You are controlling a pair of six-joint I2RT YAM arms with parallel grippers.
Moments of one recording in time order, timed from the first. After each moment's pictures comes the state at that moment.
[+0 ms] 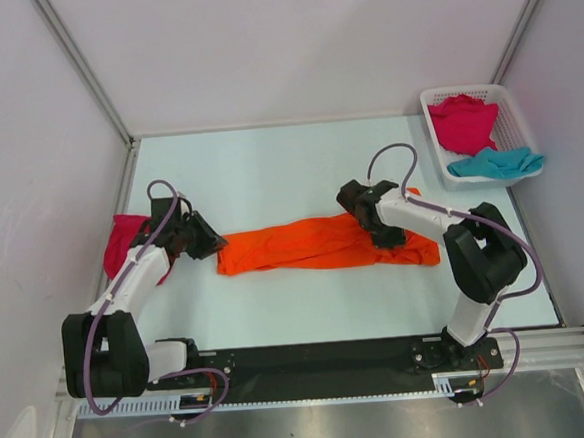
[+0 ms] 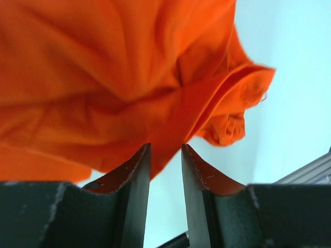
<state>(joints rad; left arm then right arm) -0.04 1.24 0.75 -0.43 0.28 -0.64 0.59 1.75 1.21 -0.97 0.58 0.63</state>
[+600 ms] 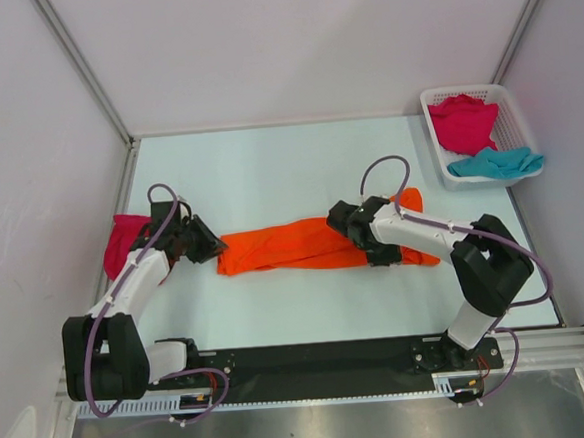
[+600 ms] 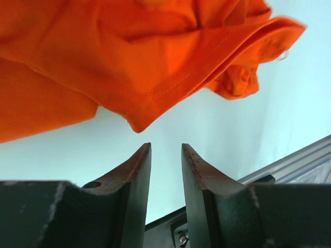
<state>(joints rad) -0.03 1.23 0.71 -0.43 0.29 -0.64 0.76 1.66 1.11 -1.07 0.55 0.79</state>
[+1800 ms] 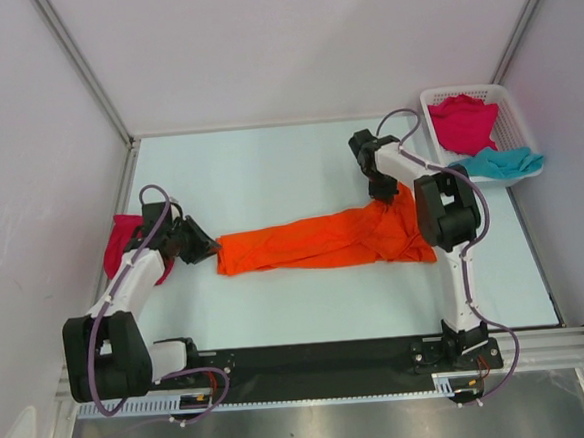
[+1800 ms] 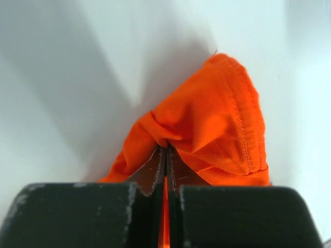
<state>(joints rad) 0.04 1.23 0.71 -0.43 0.32 -0.60 0.33 2.21 1.74 -0.91 0.49 0.53</state>
